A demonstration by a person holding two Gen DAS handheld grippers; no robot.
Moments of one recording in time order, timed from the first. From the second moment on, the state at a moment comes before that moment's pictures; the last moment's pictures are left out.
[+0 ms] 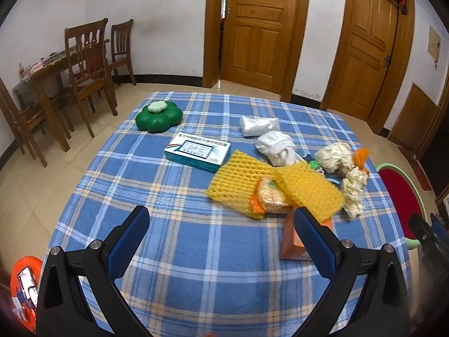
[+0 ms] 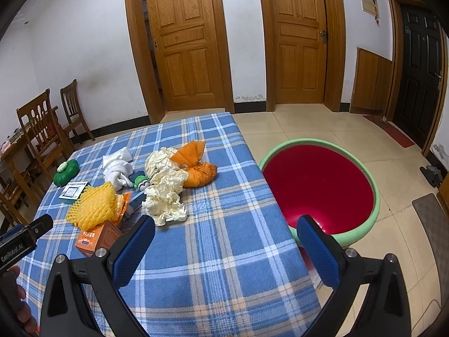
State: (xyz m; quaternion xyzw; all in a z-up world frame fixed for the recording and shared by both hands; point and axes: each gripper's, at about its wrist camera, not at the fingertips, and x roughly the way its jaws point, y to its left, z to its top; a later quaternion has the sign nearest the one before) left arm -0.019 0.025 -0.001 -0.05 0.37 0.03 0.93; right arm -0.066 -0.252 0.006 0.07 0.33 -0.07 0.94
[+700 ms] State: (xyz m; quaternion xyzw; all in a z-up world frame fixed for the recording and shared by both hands) left arm 0.082 0.068 -0.016 -0.09 0.43 0.07 0.90; right arm -0.028 -0.270 -0.002 0.08 0.35 -0.09 0.93
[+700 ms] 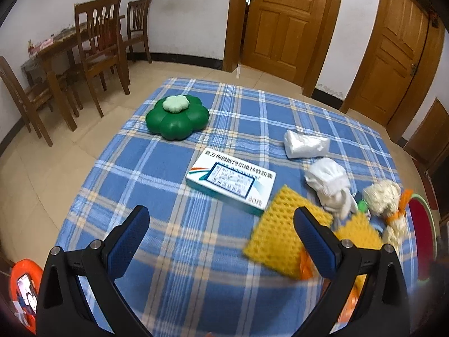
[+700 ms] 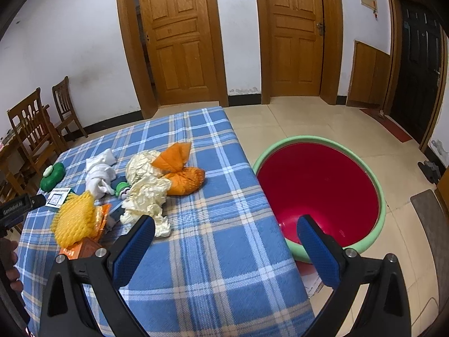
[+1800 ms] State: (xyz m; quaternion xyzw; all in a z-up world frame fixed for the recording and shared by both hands) left arm 0.151 0.073 -0.061 -0.12 0.49 0.10 0.86; right arm 0.018 -0.301 -0.033 0.10 0.39 -0.07 0.91
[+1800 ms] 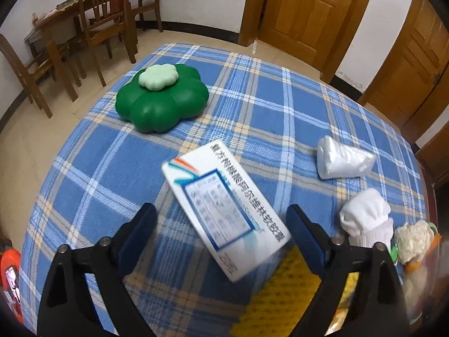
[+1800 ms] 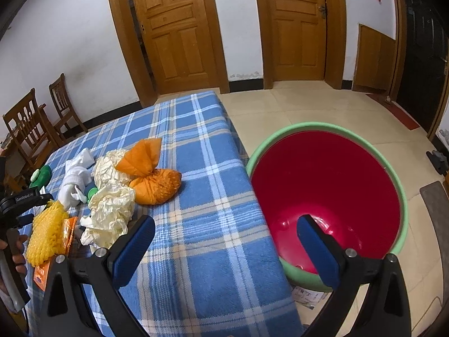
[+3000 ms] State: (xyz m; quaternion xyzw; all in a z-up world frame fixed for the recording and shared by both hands) left arm 0.117 0.111 -0.052 -0.12 0.43 -0.03 0.89; right arm 0.049 -0.199 -0.025 0.08 0.42 -0.05 0.90
